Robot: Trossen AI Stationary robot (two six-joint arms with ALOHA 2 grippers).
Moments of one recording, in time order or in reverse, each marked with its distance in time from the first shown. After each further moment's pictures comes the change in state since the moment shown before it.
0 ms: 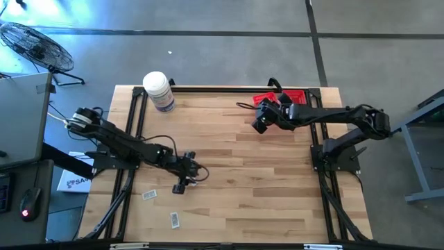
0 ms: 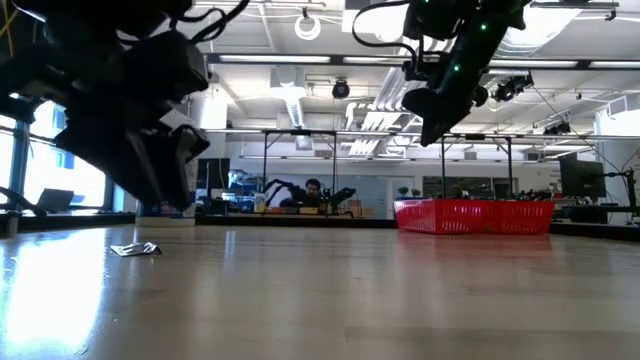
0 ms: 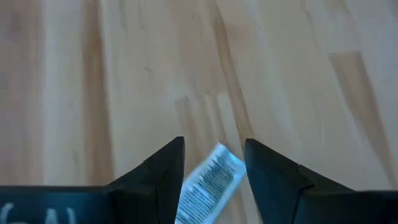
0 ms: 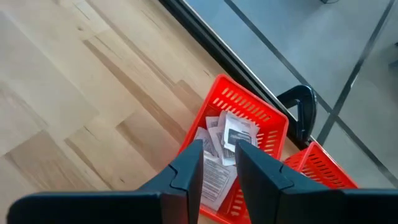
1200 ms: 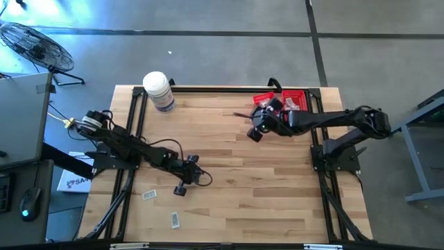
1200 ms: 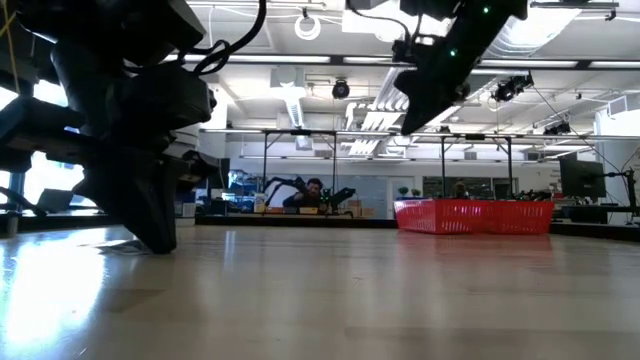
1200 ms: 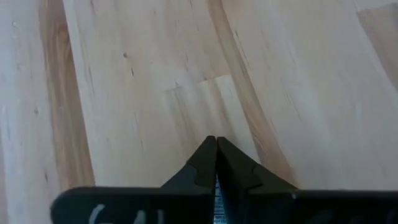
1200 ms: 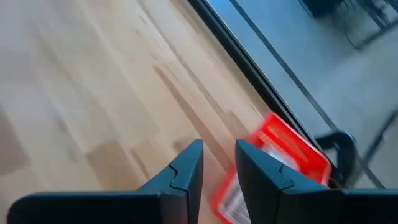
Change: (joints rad) left arm 0.000 0.145 0.003 0.048 0.006 0.103; right arm 0.104 0.001 0.000 0.130 -0.048 -0.110
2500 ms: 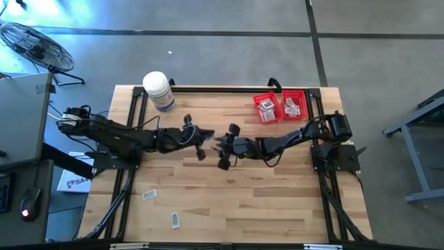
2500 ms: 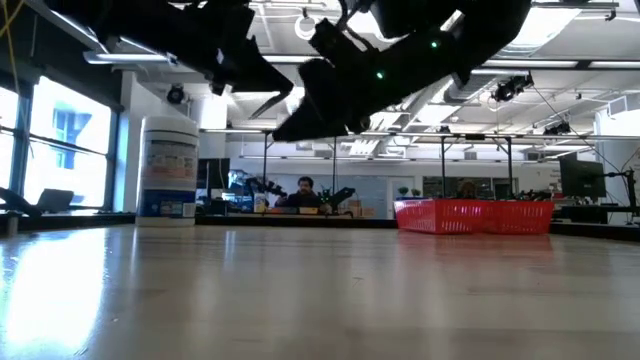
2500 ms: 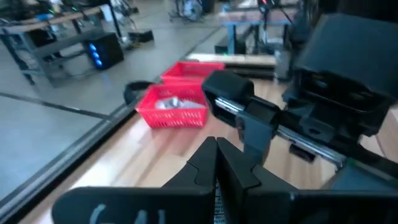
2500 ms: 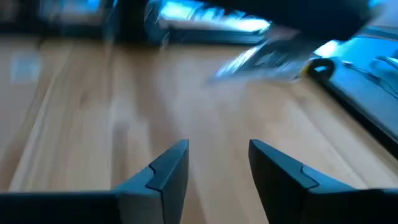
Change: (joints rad) left arm 0.207 -0.280 -0.004 0.476 -0.520 0.021; right arm 0.219 0.455 0.000 0.982 -0.195 -0.192
